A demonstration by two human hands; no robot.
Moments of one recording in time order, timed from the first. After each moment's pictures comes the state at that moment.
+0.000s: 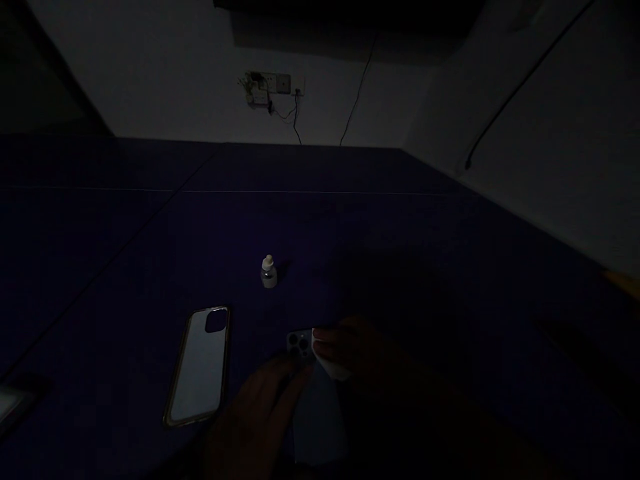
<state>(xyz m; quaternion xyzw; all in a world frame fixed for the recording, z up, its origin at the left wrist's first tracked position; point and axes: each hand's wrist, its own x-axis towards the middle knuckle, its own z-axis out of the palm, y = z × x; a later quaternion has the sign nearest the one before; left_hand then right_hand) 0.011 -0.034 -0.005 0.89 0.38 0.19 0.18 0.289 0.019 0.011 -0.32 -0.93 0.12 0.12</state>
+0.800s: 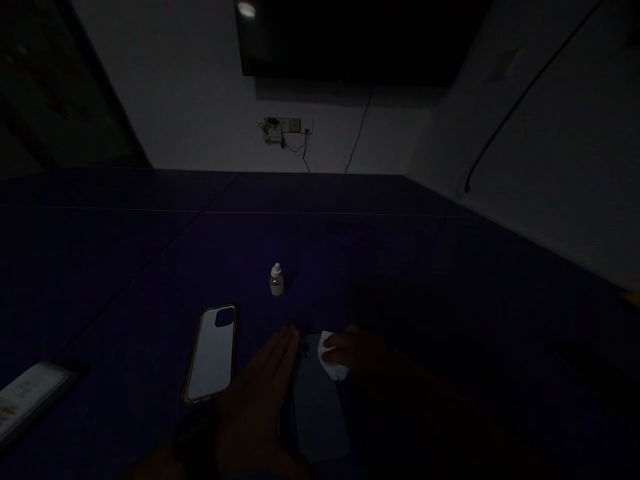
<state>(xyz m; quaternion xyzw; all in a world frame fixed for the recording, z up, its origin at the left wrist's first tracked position) 0.005 -0.006 0.002 0.89 0.38 0.13 0.23 0.293 0.033 0.003 -0.26 -0.95 0.10 0.14</state>
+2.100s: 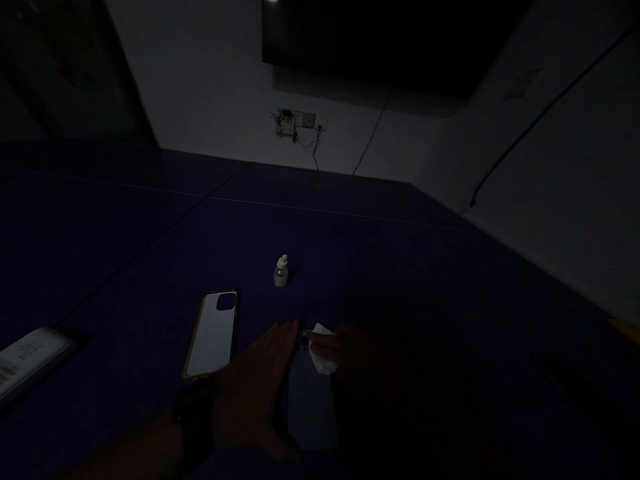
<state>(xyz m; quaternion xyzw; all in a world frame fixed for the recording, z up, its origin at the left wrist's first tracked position) 0.000 -0.001 -0.003 0.89 0.35 0.15 0.25 0.280 0.031 0.010 -0.26 -0.95 0.05 0.13</state>
